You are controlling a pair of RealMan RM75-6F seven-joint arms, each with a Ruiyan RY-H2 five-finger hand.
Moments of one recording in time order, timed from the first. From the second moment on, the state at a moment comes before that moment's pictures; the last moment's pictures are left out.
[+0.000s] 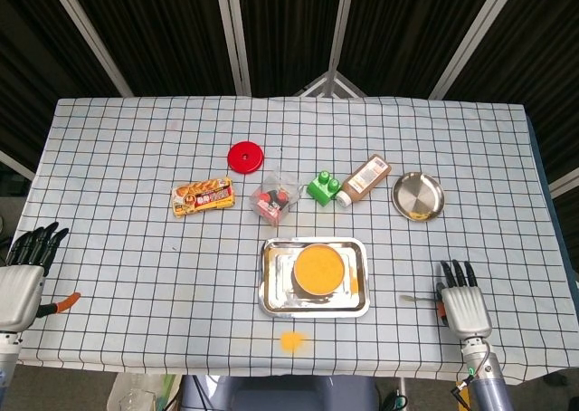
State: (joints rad) left arm -0.10 -1.13 -0.03 -1.68 1.49 1.46 0.12; right arm 0.15 -1.57 0.01 -1.25 -1.38 1.28 -0.43
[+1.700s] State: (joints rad) left arm -0.11 -1.12 -0.03 -1.69 1.50 1.45 0.07; right arm 0.23 -1.71 0.15 -1.24 -1.55 1.53 -0.30
